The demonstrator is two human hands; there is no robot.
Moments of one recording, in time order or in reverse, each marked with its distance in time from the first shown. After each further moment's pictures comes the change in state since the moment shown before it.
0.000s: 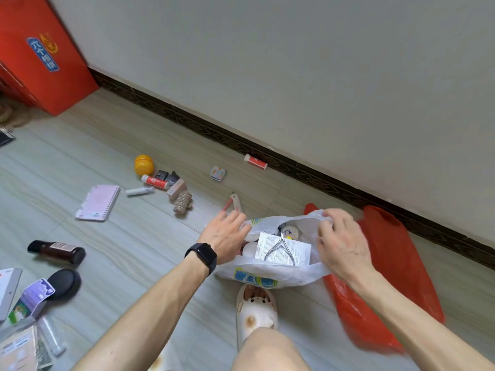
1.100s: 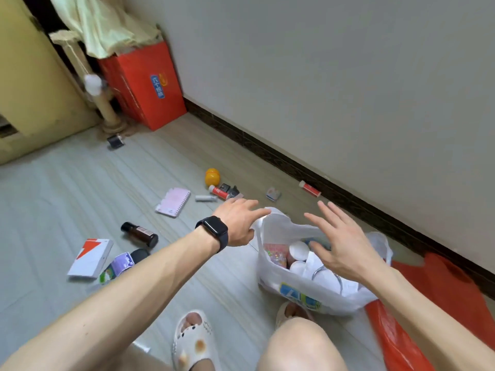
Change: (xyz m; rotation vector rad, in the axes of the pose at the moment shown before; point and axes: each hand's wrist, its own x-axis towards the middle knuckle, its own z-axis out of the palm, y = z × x) left_hand -0.091 -0.076 -0.081 -0.162 -0.047 -0.276; right_hand 0.064 -0.104 -0.079 0.247 -0.387 -0.188
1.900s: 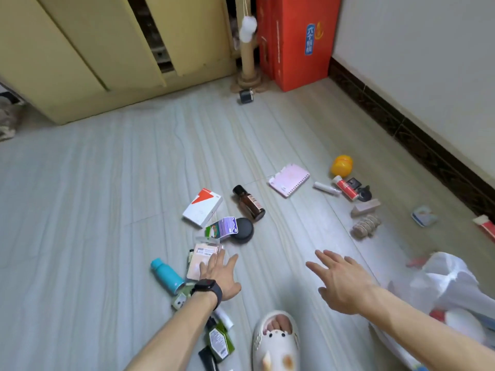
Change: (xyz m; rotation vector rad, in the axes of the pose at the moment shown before) left_hand -0.206 -0.141 0.257 -0.504 -0.428 -1.017; right_hand 0.148 -0.202 0.175 -0.323 -0.633 -0.510
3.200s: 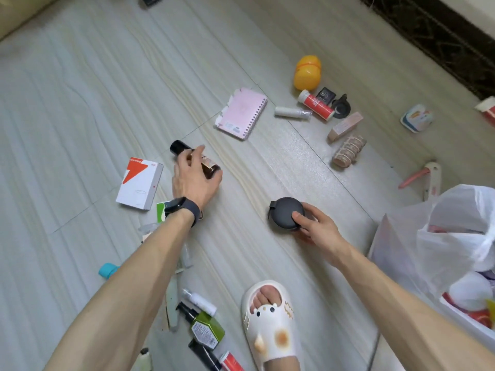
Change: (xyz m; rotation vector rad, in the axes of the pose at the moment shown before) left_hand 0.175 0.061 -0.053 -0.371 0.496 0.120; right_hand 0.101 0.028 0.113 1.962 0.203 0.585
